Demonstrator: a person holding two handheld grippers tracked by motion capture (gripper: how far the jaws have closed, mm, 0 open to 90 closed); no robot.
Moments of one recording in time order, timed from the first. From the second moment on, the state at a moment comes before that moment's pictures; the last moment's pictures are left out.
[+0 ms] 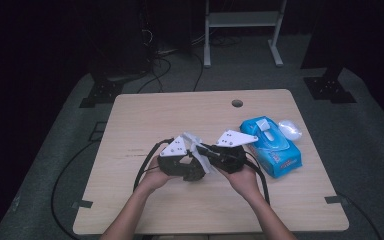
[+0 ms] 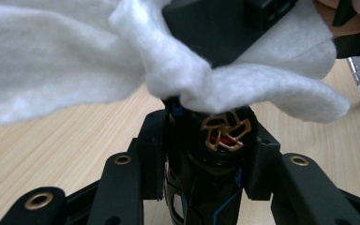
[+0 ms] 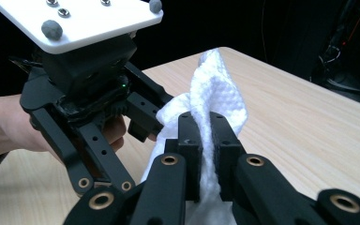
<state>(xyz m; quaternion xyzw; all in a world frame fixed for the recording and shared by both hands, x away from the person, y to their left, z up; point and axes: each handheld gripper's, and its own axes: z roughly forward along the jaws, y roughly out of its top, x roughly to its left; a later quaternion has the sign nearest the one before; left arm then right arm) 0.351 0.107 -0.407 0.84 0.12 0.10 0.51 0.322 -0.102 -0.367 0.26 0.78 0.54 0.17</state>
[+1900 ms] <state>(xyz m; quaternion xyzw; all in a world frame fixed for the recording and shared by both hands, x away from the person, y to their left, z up) 0.354 0.125 -0.412 0.83 0.14 0.09 0.53 0.324 -0.120 -0.386 0.29 0.76 0.56 0.17</state>
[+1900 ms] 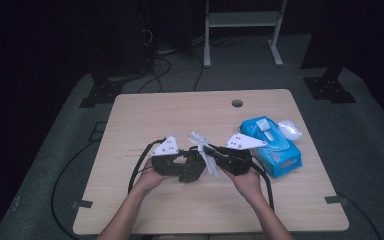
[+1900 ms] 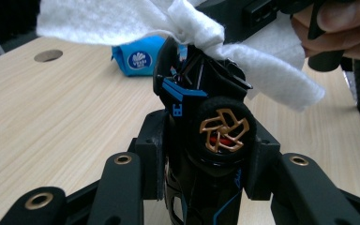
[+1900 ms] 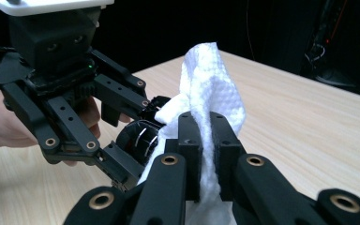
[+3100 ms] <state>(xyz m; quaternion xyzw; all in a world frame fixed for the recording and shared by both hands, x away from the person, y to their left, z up) 0.352 0.126 -0.413 0.83 0.14 0.09 0.53 0.330 -0.139 -0.404 0.34 0.75 0.56 0.15</state>
